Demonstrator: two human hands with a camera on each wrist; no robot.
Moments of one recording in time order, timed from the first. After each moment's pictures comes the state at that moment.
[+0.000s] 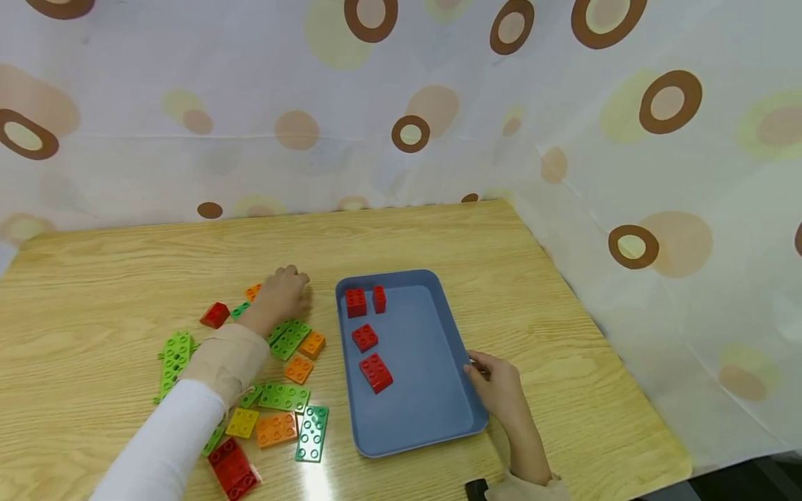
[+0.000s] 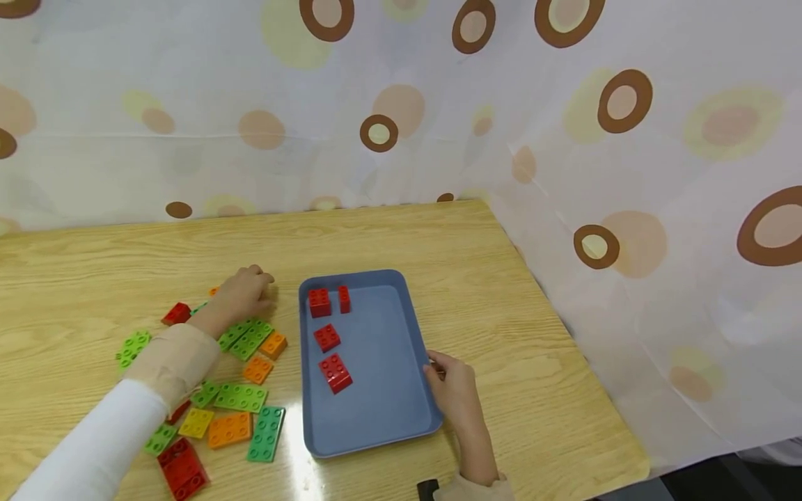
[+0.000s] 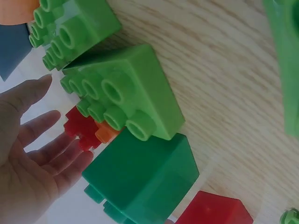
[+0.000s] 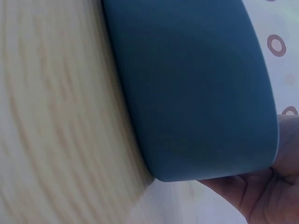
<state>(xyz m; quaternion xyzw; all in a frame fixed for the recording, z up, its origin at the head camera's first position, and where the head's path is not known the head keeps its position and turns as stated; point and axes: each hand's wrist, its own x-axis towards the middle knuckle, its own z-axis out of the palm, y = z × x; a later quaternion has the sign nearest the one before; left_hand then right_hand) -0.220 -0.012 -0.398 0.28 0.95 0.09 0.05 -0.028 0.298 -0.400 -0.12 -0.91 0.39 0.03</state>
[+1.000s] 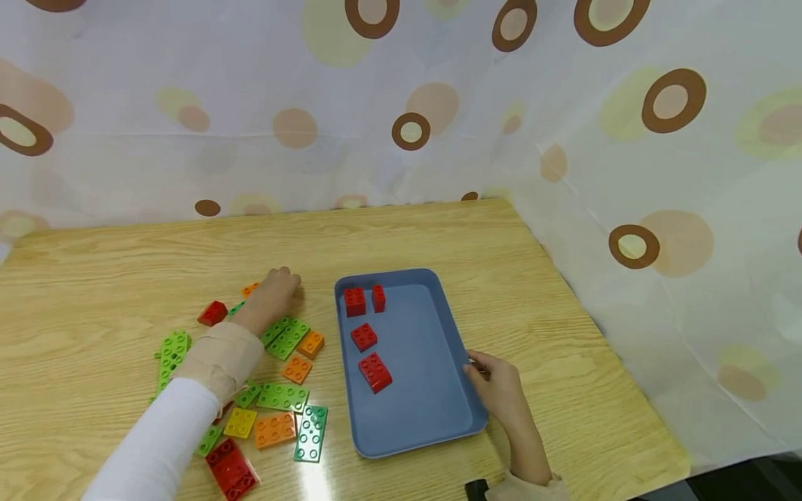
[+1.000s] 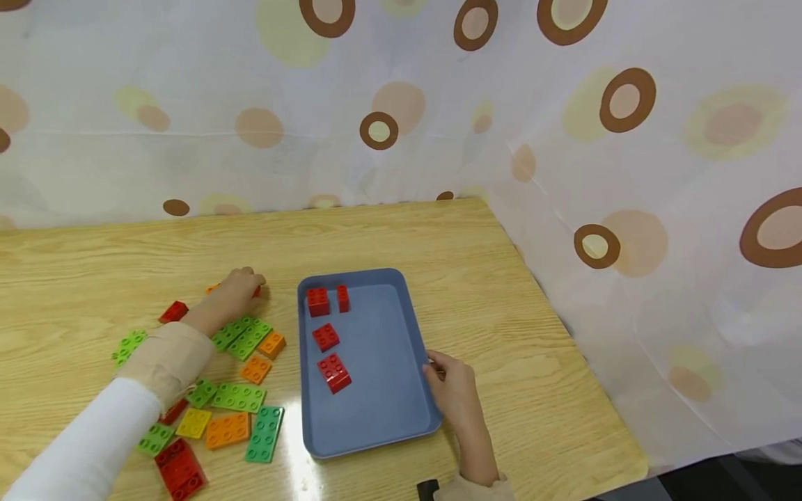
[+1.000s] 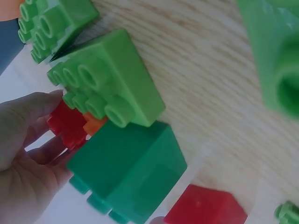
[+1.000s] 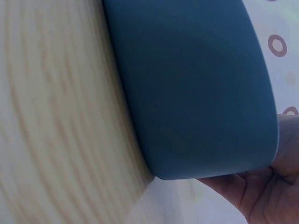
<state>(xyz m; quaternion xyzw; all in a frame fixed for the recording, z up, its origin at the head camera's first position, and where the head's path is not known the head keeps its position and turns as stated) -0.224 -0.021 -0.398 0.28 0.95 0.14 0.10 -0.028 0.298 -0.400 -0.12 -0.92 0.37 0.03</state>
